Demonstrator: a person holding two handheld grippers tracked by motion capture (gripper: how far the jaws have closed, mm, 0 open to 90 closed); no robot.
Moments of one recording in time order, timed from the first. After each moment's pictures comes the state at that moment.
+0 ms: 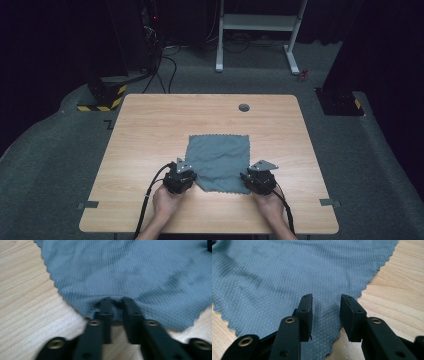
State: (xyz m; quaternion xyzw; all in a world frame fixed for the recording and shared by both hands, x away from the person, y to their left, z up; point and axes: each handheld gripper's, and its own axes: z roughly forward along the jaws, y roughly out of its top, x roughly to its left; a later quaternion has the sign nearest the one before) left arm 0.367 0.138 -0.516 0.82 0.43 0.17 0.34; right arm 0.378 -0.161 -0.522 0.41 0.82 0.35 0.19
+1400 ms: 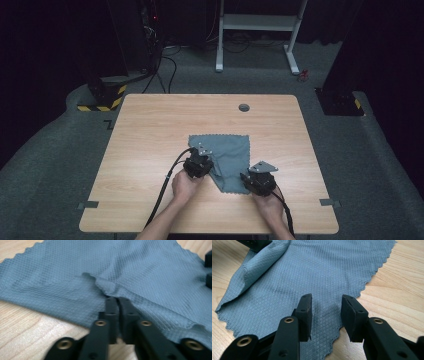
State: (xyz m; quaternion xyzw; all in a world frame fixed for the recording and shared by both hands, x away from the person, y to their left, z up) left arm 0.417 0.083 -0.510 0.84 0.40 0.14 0.33; right arm 0.375 -0.160 -0.523 0.41 0.82 0.35 0.20
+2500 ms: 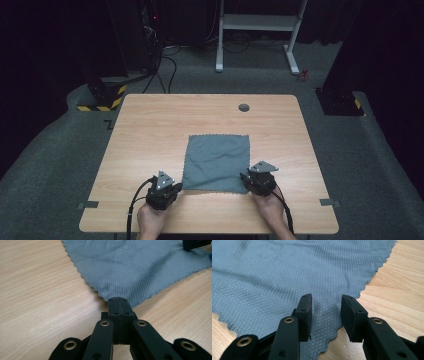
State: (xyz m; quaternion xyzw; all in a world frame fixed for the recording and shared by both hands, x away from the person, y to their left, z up) left arm 0.303 0.176 -0.501 0.79 0.46 0.17 0.37; right arm 0.376 -0.161 -0.523 0.41 0.82 0.35 0.20
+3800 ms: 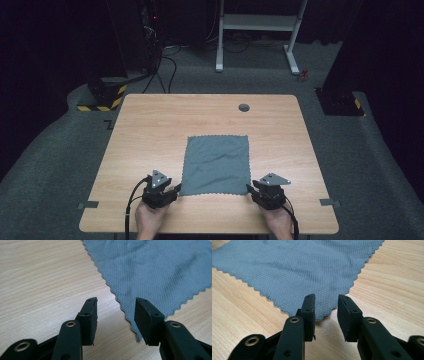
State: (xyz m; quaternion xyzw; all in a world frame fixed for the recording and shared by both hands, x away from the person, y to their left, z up) left arm 0.311 0.185 -0.511 0.77 0.49 0.19 0.36; right arm 0.329 -0.180 -0.508 0.42 0.81 0.36 0.17
